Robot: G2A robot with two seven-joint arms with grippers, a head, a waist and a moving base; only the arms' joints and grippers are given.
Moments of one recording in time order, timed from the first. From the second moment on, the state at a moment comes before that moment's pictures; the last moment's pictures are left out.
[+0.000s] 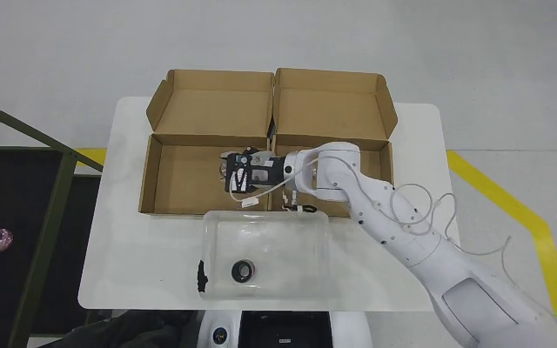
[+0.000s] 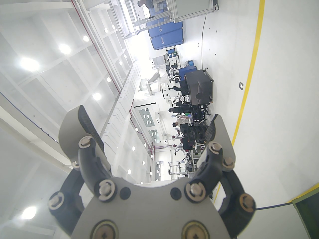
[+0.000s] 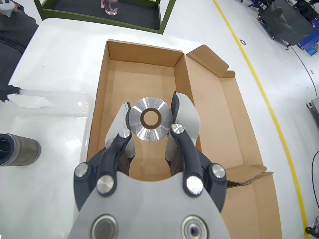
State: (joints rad) left arm -0.29 -0.19 -0.48 -1.38 1.96 -0.31 0.15; right arm -0.59 -1.34 0.66 -1.42 -1.28 -0.70 0.26
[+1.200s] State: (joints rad) left arm -0.29 -0.19 -0.48 -1.38 1.96 -0.31 0.15; right arm -0.44 -1.50 0.51 -1.04 -1.34 -0.62 0.40
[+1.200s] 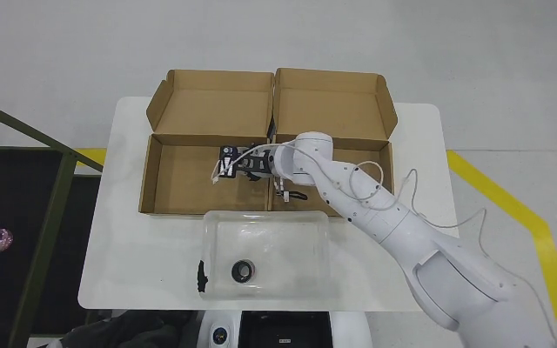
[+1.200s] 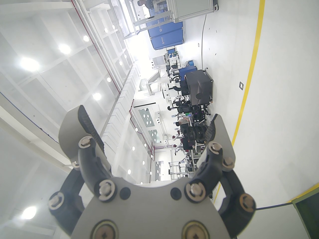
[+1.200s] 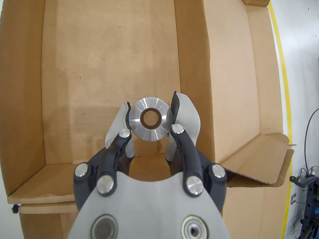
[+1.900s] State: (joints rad) left arm -0.29 -0.19 -0.48 -1.38 1.96 -0.31 0.15; right arm -0.45 -1.53 0.53 -1.00 -1.39 -0.62 0.39
